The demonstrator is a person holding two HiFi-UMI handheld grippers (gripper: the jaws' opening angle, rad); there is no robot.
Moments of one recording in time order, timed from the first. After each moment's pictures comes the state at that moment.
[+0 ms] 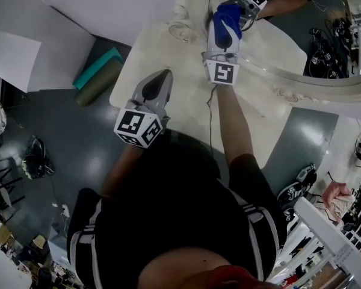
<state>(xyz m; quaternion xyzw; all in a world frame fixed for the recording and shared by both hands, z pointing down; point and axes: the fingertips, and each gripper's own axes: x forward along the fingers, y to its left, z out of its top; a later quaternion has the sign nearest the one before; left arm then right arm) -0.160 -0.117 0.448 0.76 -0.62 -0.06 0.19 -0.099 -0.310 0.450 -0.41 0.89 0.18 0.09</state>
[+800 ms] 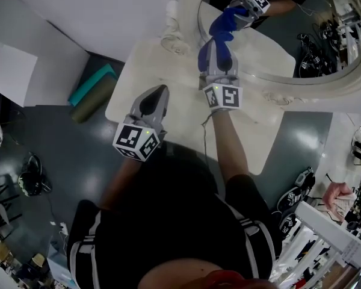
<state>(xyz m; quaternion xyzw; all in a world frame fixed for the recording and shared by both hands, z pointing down) -0.149 -0.099 0.445 0.77 -0.61 -0.07 0.18 -0.060 -0.267 0.416 -0.42 0.90 0.03 0.14</state>
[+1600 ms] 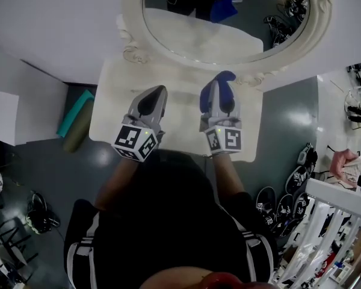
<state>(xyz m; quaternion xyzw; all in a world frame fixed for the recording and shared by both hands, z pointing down) -0.044 -0.120 0.417 0.84 -0.51 -0.07 0.14 0.110 -0.157 0.401 -0.55 0.83 -0.01 0.09</state>
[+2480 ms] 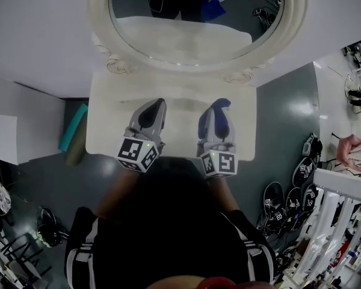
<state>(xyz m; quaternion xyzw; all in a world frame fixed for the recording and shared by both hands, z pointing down) 0.016 -0.123 0.437 0.86 -0.49 -0.04 0.15 0.178 -0.107 0.457 -0.61 0.79 -0.06 0.05</state>
